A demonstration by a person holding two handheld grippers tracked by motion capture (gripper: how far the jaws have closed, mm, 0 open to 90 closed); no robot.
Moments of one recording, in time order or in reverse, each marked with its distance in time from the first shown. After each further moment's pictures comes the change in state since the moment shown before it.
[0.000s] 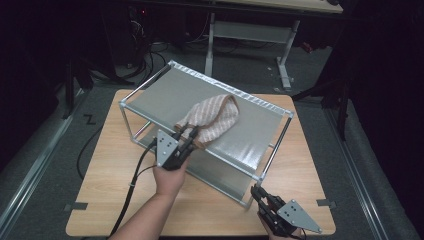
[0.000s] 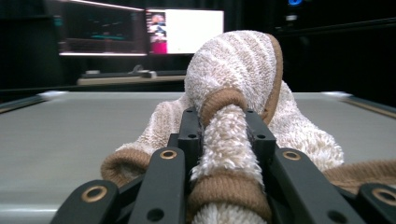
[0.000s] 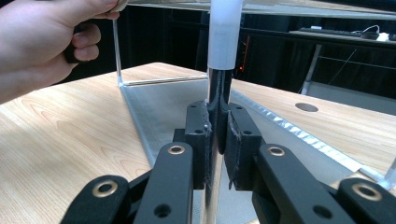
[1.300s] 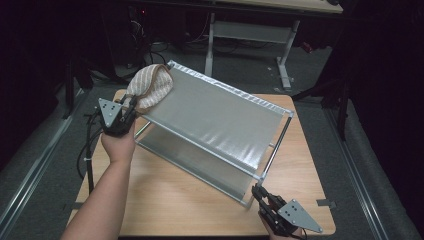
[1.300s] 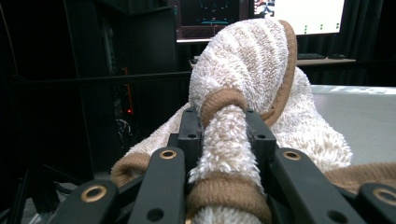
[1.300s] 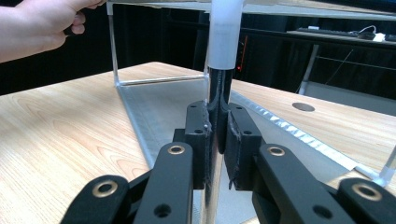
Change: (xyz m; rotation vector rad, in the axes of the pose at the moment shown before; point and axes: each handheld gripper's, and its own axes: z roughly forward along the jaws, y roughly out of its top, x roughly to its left) left arm 0.151 0.011 -0.002 0.084 0.341 0.031; right arm -0.002 0.000 0.000 0.000 -0.009 -0.006
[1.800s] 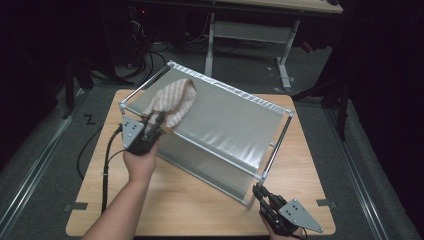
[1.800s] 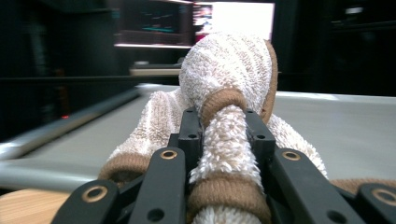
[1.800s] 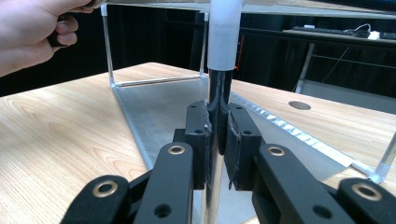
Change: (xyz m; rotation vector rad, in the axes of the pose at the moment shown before) left arm -0.081 -0.004 -0.039 -0.047 -0.251 -0.054; right arm -0.001 0.000 0.000 0.001 -0.016 0.010
